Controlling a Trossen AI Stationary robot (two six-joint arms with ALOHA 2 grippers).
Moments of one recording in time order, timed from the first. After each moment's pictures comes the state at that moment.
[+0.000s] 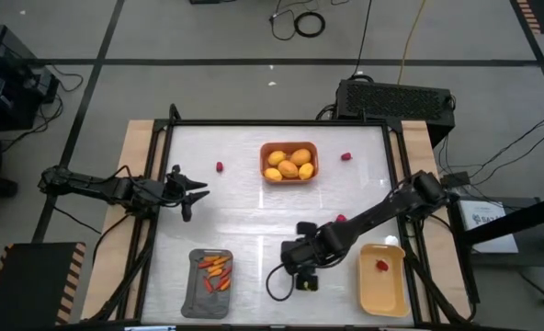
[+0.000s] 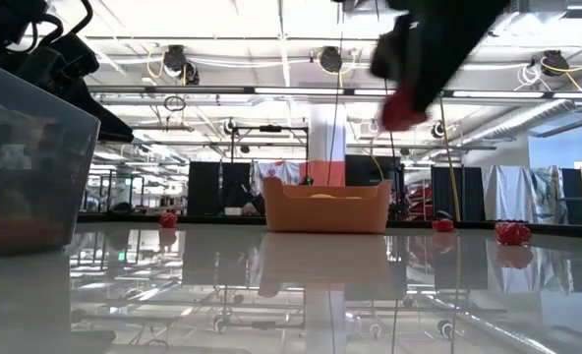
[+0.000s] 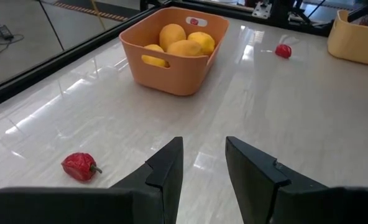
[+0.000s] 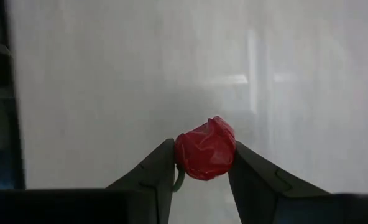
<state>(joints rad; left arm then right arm) -0.17 0.26 0.15 -0.30 -0.44 -0.28 0.44 1.91 1.53 -0.86 0.05 0.52</state>
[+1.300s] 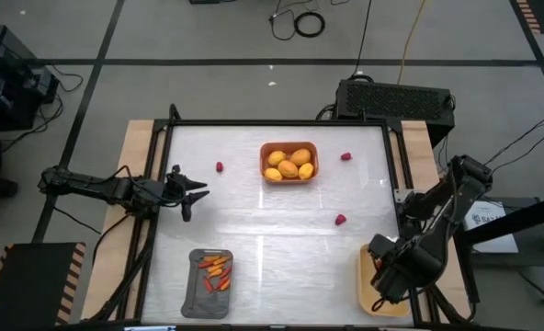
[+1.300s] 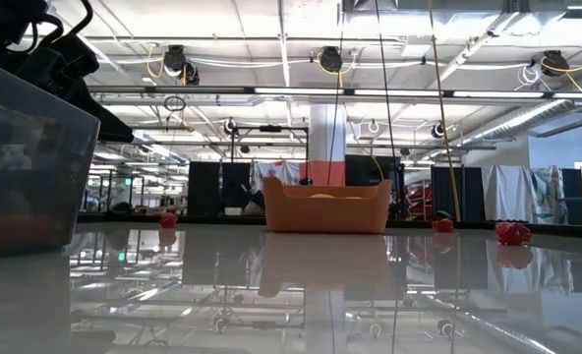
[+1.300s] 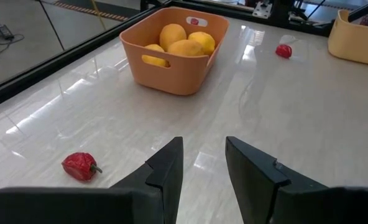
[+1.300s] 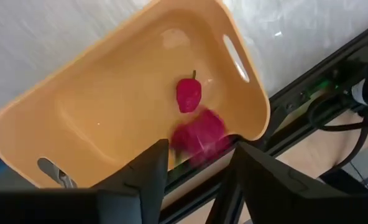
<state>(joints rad) -0.17 0.26 0.15 -0.30 -0.44 -0.28 0.90 1.52 1.33 -1.50 -0.08 1.57</state>
